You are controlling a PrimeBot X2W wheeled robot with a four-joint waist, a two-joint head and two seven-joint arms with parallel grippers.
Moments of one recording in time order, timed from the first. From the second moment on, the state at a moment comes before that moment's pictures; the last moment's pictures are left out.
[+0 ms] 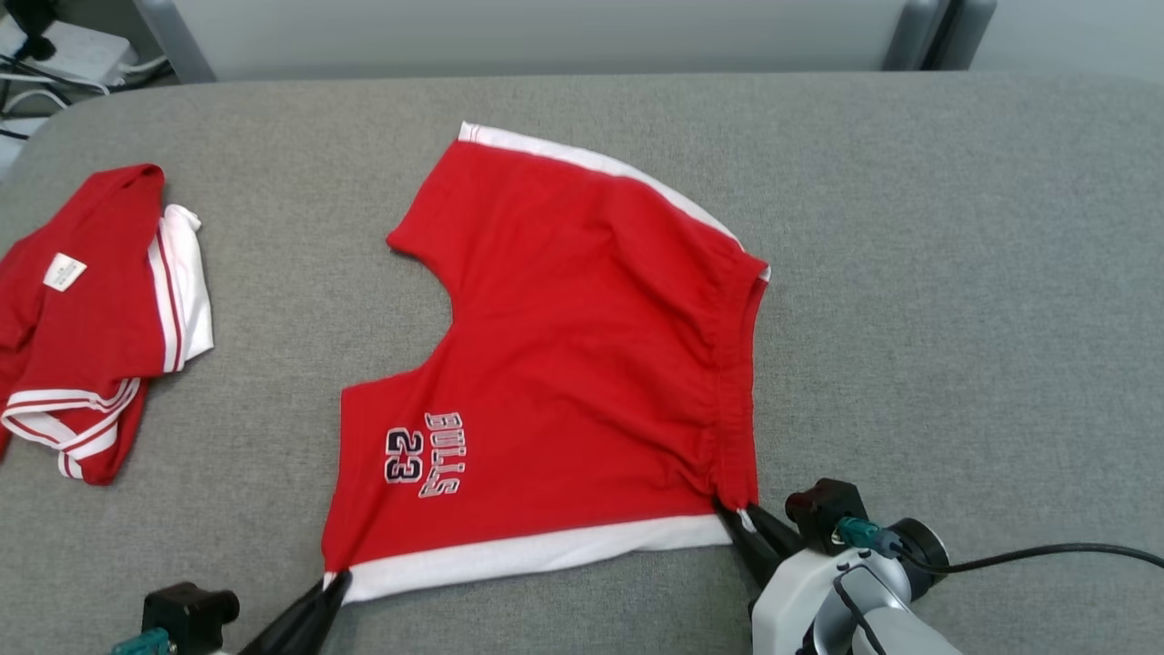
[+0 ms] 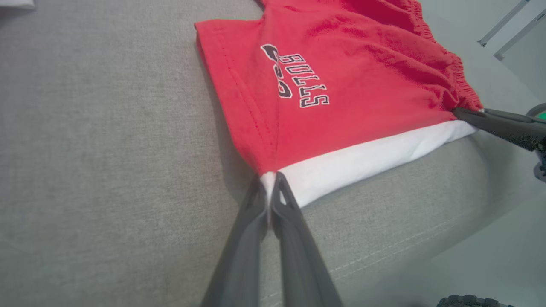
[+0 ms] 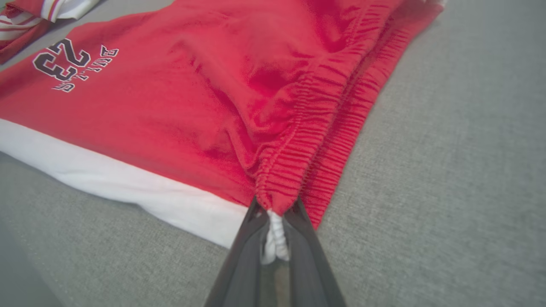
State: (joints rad) left arm -0.10 0.56 -0.67 0.34 -0.86 -0.14 -0.26; right arm -0.36 -0.07 0.57 0.70 0.30 0.13 -0.17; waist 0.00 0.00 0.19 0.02
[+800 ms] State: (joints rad) left arm -0.13 0.69 -0.70 0.23 -0.88 -0.14 -0.26; right arm -0.23 -0.26 0.56 0.27 0.47 0.13 0.00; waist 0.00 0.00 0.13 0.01
